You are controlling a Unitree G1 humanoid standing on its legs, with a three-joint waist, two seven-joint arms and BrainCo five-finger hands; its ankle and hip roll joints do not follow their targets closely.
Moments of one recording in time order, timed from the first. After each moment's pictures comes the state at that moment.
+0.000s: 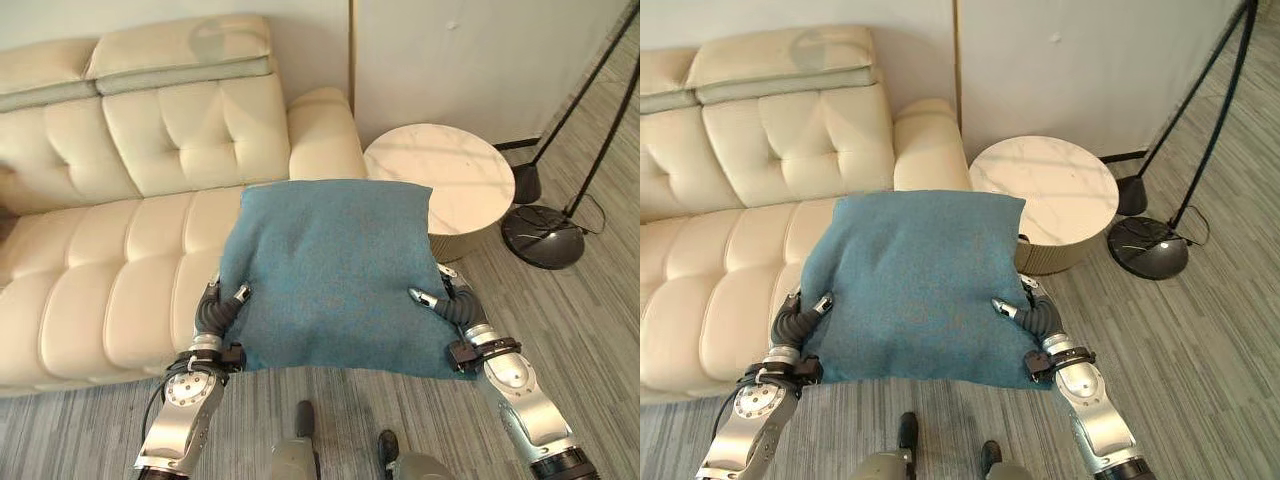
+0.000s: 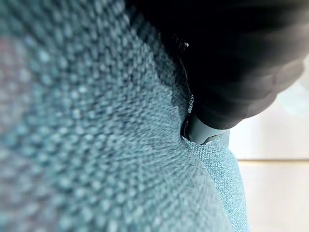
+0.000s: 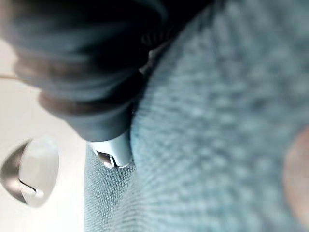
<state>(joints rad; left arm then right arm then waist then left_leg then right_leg) 0.11 0.35 -0.07 -0.03 -0.33 -0.06 0.19 0.00 -0.41 0.20 -0.04 0.26 -0.06 -0.03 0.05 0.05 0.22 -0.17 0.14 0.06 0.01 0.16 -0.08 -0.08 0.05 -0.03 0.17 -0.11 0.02</state>
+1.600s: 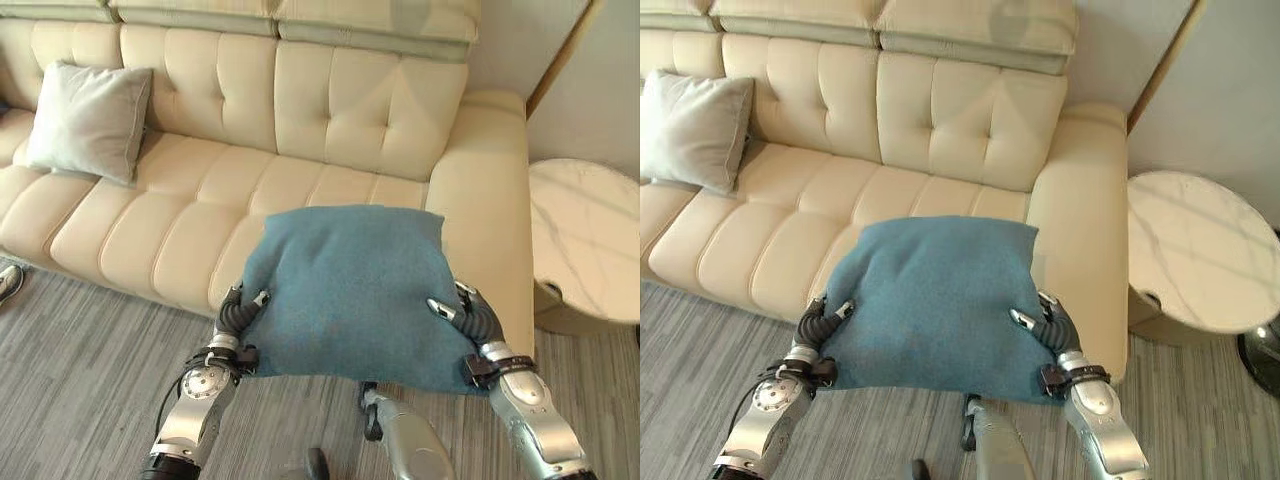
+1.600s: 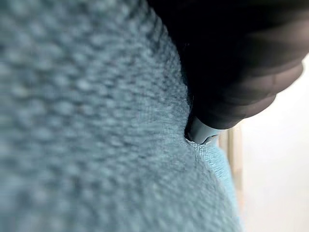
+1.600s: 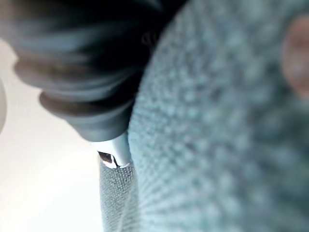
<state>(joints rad) 0.06 0.33 -0.13 0.07 -0.32 -0.05 0.11 0.12 -0.42 0.11 -0.04 0.36 -0.06 0.00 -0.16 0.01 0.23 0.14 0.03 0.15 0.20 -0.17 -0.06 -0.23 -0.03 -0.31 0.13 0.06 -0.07</state>
